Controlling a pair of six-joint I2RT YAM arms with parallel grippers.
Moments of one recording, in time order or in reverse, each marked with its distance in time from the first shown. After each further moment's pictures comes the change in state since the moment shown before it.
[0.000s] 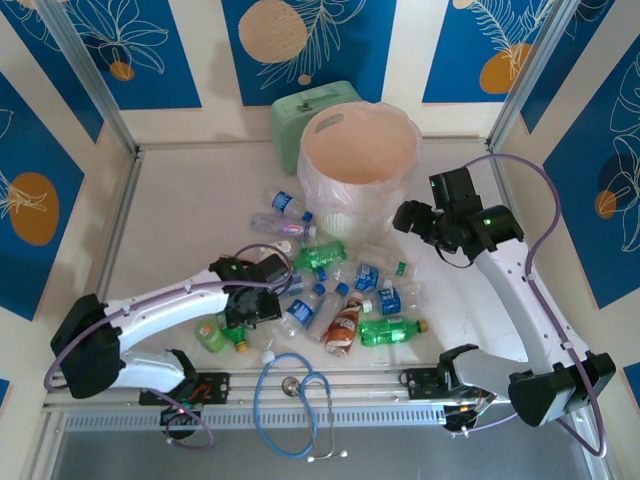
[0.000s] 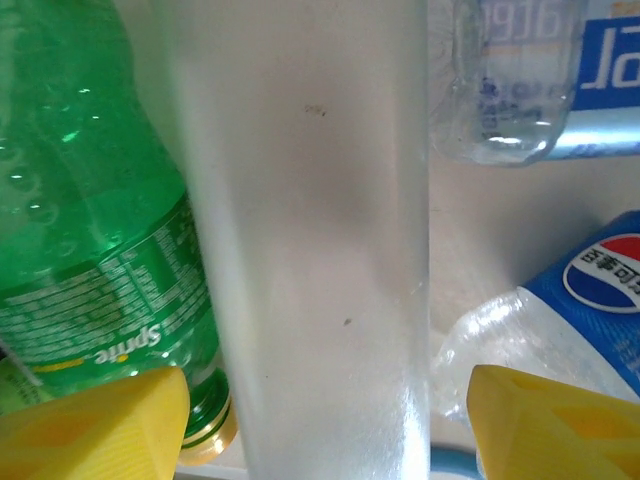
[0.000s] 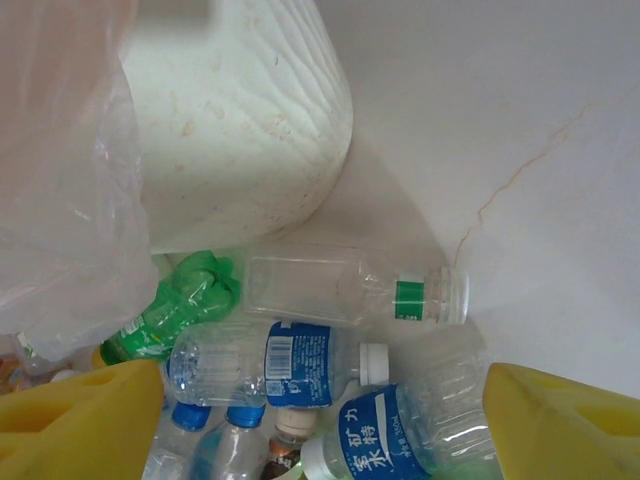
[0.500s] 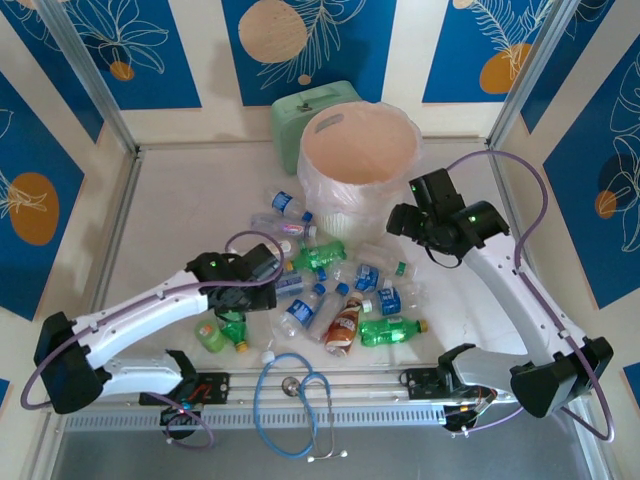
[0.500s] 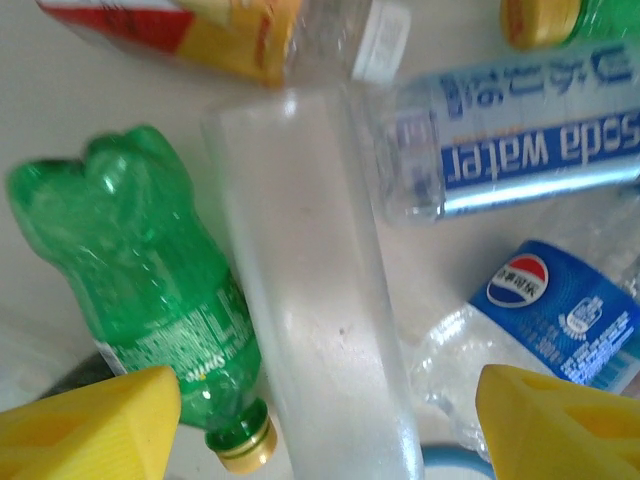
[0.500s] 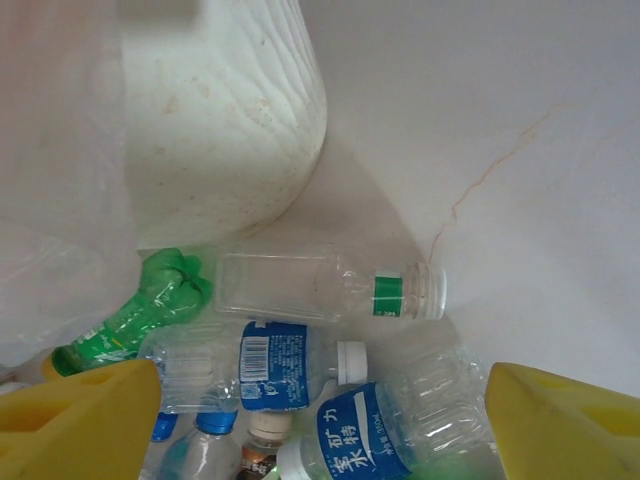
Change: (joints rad) left arm 0.005 -0.125 0.087 -0.084 -0.099 0.148; right arm 0.108 0.048 0.035 -0.042 0.151 0.057
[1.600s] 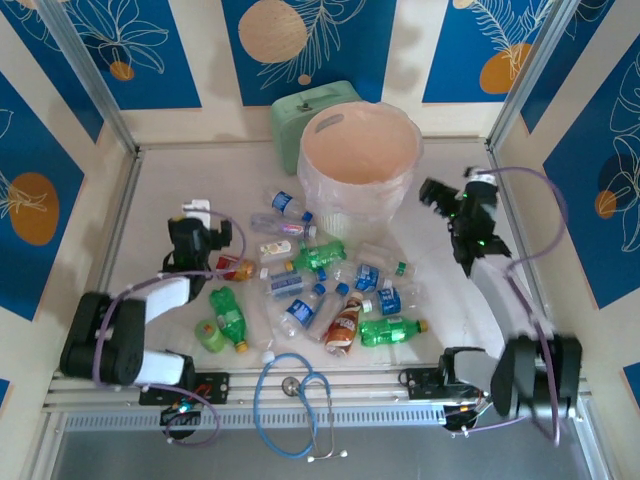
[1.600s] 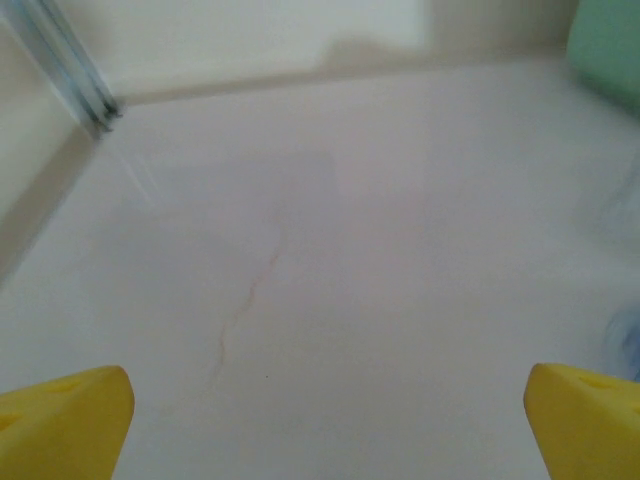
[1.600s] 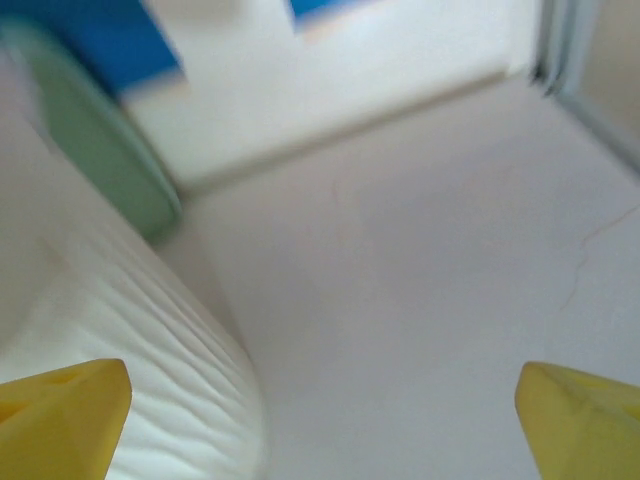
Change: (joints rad) left arm 0.737 0.108 -0.429 1.536 -0.097 0.980; right arm -0.441 -0.105 -0.528 1.081 -0.122 -0.268
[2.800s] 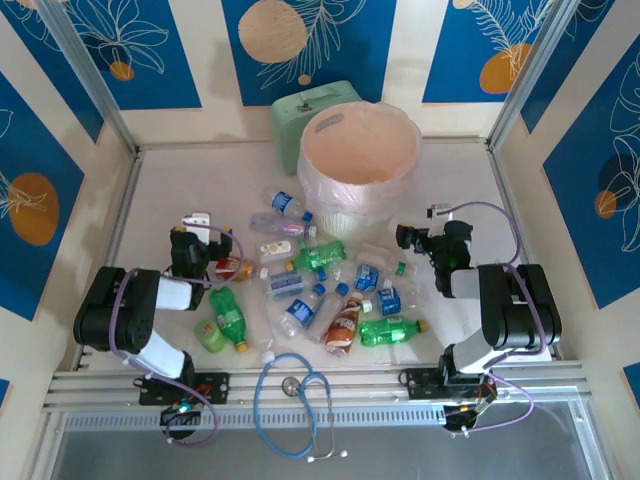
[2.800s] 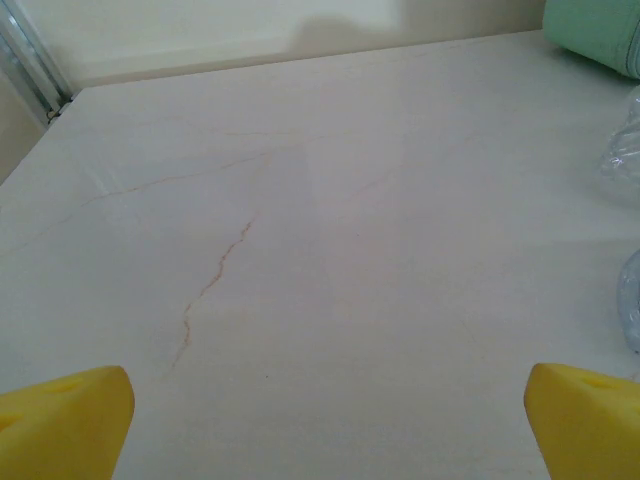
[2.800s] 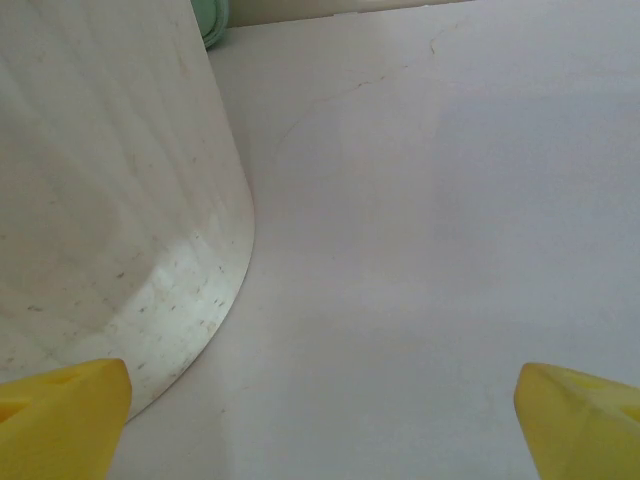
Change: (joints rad) left arm 0.089 0.252 -0.179 0.441 0.171 0.074; right arm 0.007 0.445 -0.376 0.745 -0.249 -0.360
